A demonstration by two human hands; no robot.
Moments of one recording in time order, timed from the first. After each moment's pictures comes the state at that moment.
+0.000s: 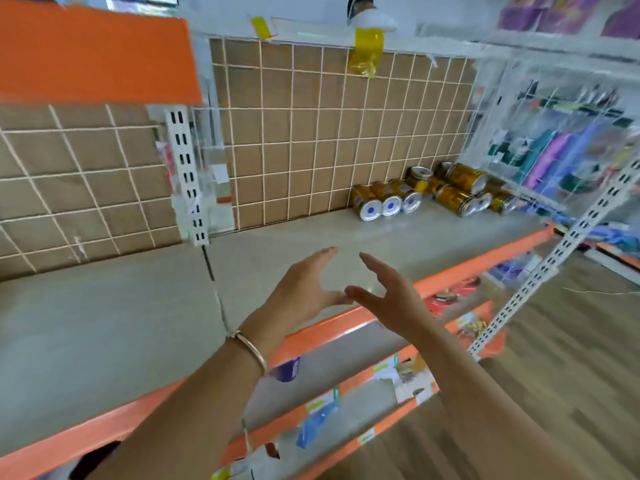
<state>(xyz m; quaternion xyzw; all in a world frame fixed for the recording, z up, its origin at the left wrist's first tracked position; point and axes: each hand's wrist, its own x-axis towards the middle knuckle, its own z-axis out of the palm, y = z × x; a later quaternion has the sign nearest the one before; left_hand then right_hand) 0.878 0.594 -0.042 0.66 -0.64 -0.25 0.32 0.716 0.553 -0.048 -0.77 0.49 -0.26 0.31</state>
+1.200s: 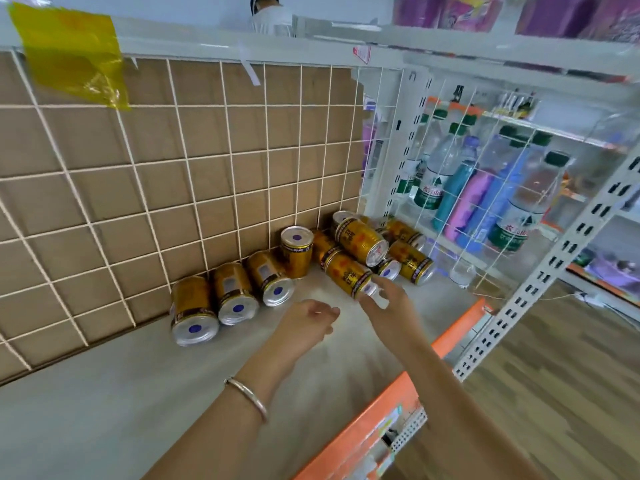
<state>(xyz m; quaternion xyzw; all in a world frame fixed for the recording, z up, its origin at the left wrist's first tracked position) 0.655 0.210 -0.066 0.63 -0.42 -0.54 0.37 0.509 0.189 -0.048 -0.62 0.65 -0.33 0.30</state>
